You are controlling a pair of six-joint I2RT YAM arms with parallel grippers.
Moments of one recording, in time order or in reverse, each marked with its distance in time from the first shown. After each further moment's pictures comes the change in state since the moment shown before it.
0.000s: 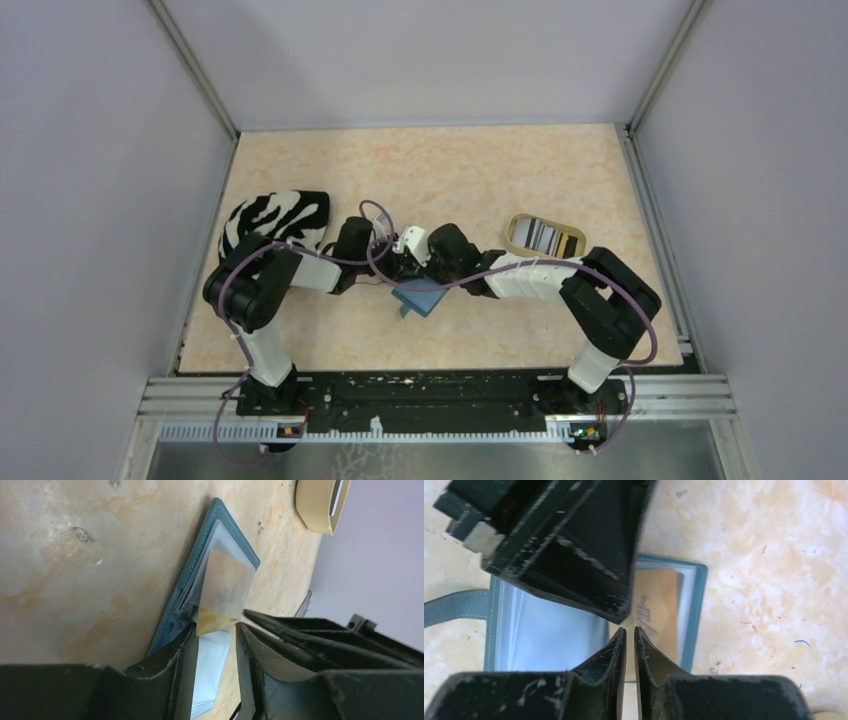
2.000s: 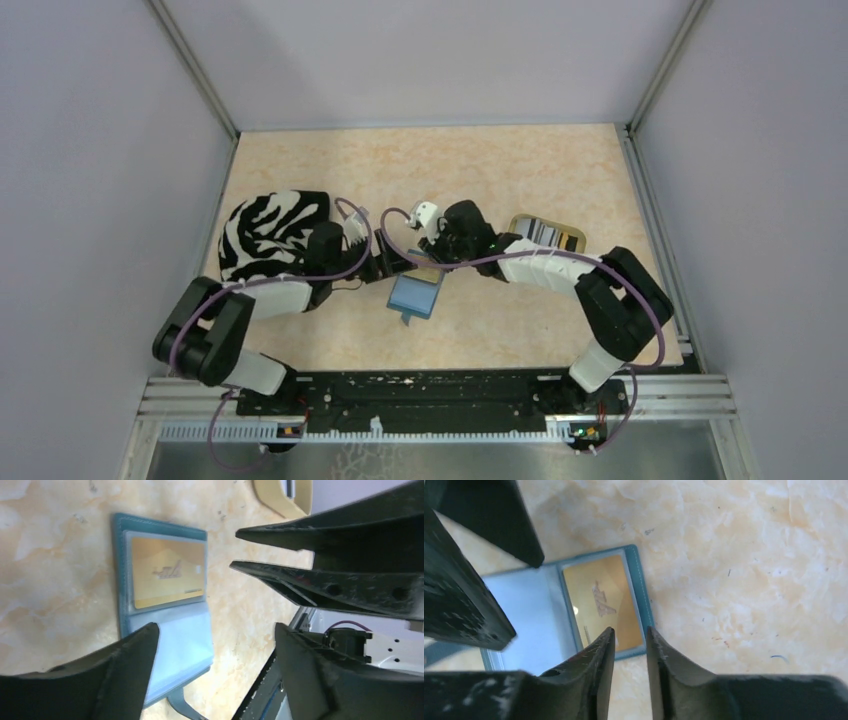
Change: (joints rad) left arm 0.061 -0.309 -0.170 -0.023 0.023 0.175; right arm -0.099 -0.038 0.050 0.021 -0.141 0.060
